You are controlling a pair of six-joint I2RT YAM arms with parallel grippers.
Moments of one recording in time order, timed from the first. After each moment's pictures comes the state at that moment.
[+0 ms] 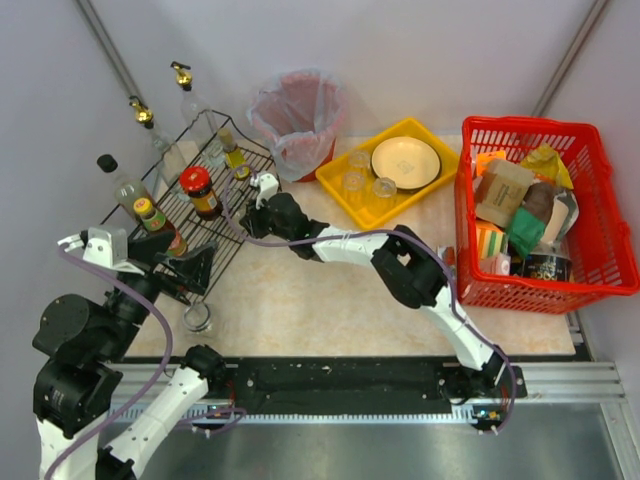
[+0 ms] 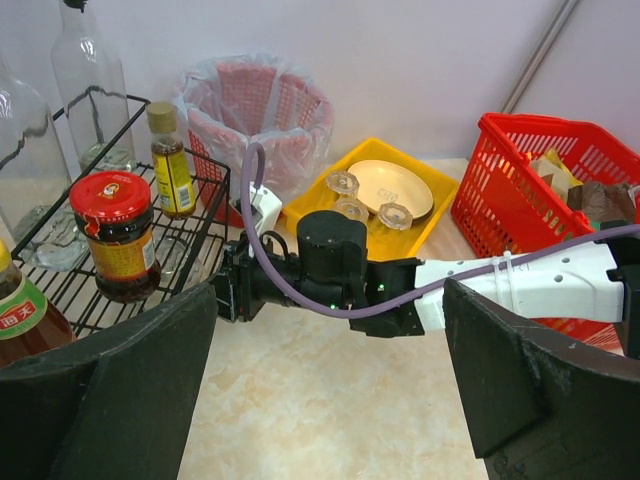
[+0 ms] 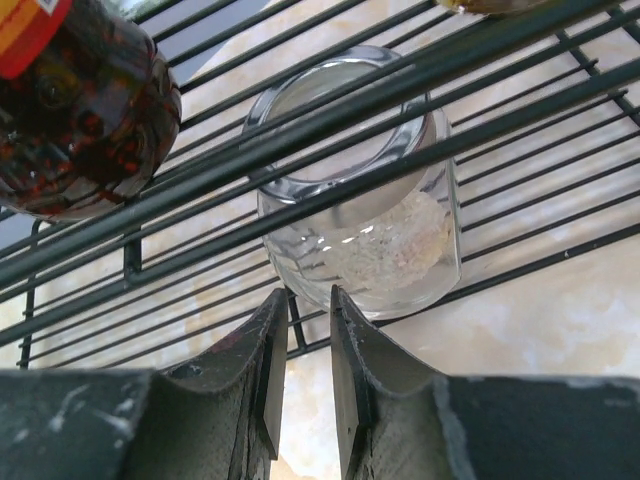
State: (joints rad) left arm -0.44 0.43 1.26 -0.73 -0.07 -0.23; right arm 0.96 2.38 1.79 0.36 0.01 0.34
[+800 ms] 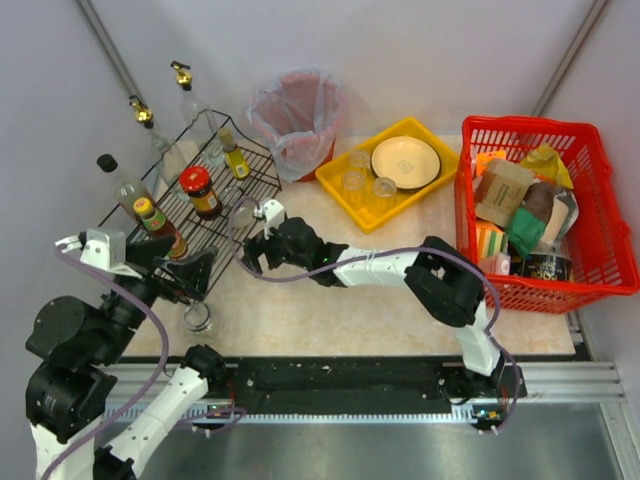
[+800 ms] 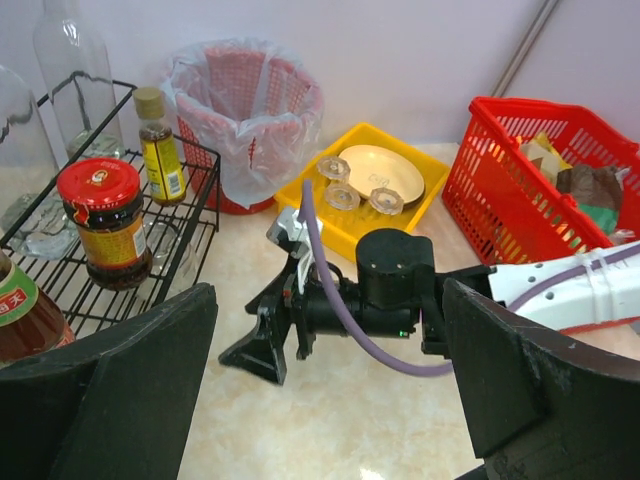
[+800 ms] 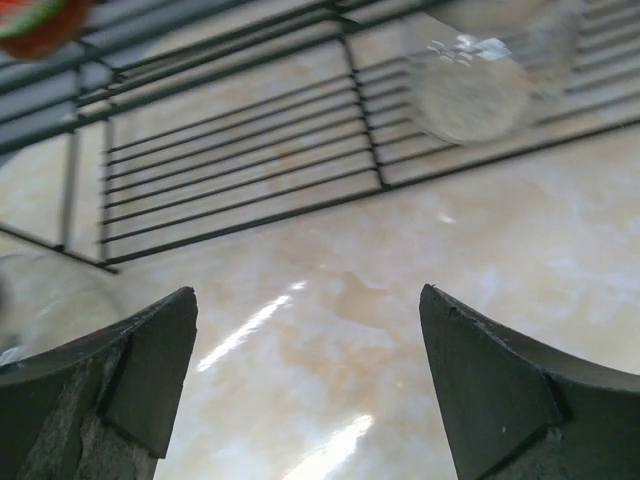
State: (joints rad) left arm -0.44 0.44 1.29 -0.78 -0.05 -0.24; right arm 1.04 2.08 1.38 0.37 0.03 0.27
